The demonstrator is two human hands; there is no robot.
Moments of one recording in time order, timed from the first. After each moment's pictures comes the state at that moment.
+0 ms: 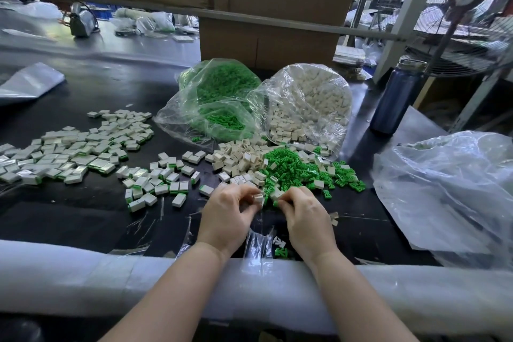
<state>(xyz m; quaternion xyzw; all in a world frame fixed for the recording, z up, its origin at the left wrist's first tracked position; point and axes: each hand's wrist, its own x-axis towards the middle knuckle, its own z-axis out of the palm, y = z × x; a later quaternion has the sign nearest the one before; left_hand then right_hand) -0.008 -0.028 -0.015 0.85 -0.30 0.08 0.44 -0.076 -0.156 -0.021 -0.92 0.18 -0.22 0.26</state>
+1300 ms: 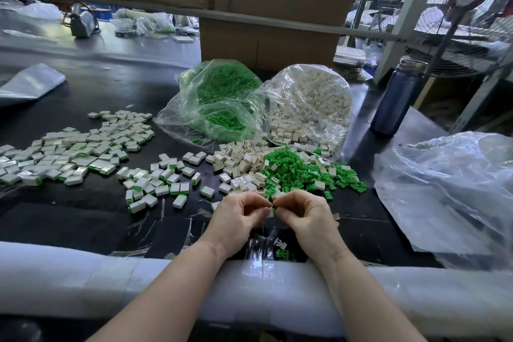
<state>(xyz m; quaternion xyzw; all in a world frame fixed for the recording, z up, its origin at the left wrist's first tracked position) -0.007 -0.031 -0.012 0.75 -0.30 -0.15 0.57 -0.084 -0.157 -0.009 -0.79 0.13 -0.21 0.56</state>
